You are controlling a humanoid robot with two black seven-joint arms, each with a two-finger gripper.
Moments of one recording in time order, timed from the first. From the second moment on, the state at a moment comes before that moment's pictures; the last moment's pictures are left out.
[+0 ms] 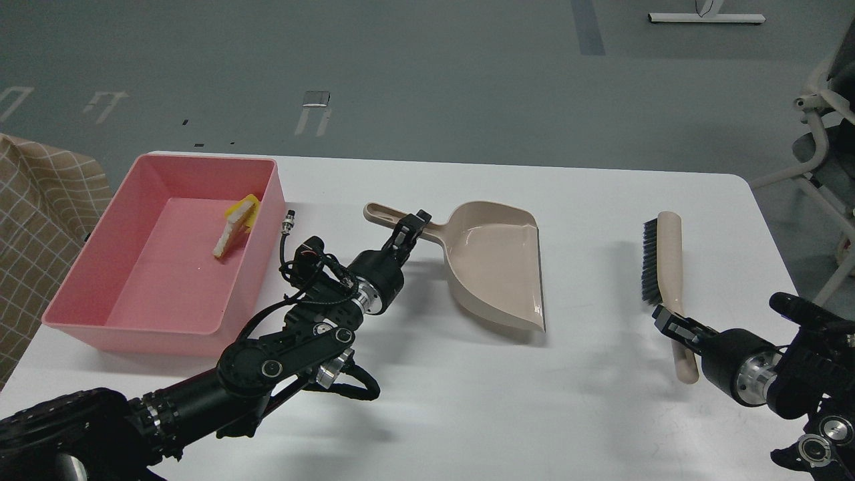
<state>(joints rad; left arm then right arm) -0.56 0.07 -0.45 -1.00 0.88 0.37 -0.22 -0.11 -0.36 1.38 1.64 -1.90 0.49 -0.27</state>
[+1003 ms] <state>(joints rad) -0.52 0.05 -0.42 -1.03 0.89 0.49 -0.27 -0.14 -0.35 1.40 1.63 -1.88 0.49 -0.30</state>
